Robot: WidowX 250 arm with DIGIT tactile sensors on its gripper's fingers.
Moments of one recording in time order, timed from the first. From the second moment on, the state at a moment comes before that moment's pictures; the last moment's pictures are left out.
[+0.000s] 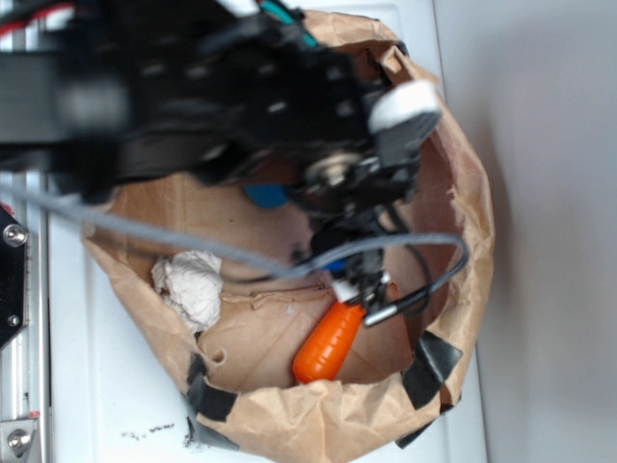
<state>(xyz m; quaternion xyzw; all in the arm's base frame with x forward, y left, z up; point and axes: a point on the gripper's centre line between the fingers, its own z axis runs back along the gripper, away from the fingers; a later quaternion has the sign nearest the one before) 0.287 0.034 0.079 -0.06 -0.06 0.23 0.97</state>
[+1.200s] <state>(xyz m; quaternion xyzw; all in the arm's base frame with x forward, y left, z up) 0.318 0.044 0.033 0.00 -0.09 0.26 0.96</state>
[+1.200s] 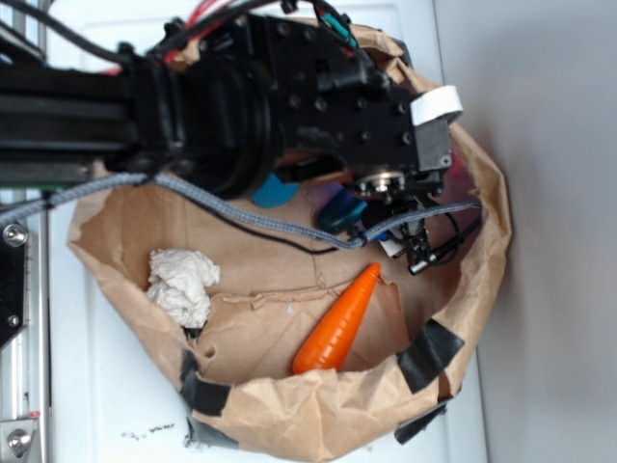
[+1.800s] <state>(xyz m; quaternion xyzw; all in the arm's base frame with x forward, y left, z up) 0.315 0.040 0.022 0.01 -0.08 0.27 0.96</state>
